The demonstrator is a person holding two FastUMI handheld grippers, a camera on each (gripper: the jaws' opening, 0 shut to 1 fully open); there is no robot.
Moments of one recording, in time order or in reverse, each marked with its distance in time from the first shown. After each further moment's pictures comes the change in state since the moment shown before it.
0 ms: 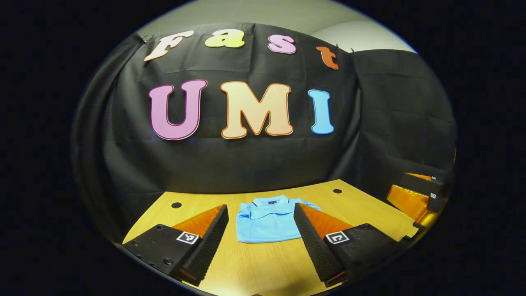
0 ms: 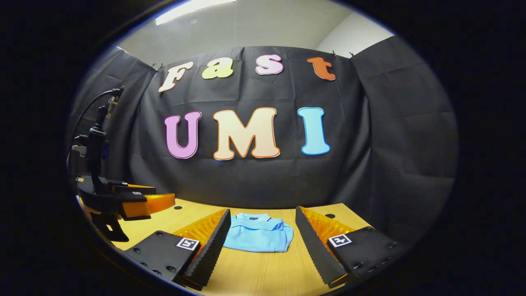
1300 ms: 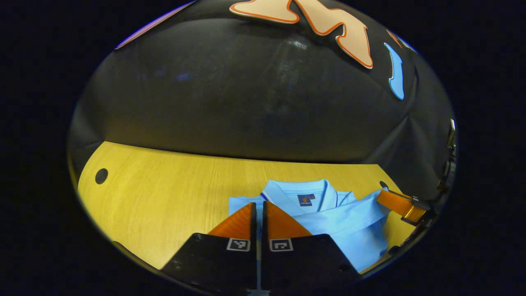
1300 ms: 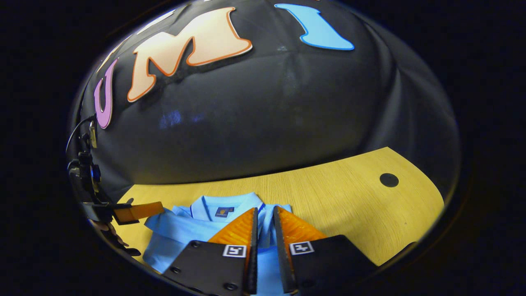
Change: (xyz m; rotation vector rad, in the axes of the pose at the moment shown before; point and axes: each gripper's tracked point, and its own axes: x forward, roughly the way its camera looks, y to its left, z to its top) left arm 0.369 0.085 -0.177 -0.243 0.400 -0.054; right arm 0.359 -0.047 -0.244 0.141 0.462 -0.075
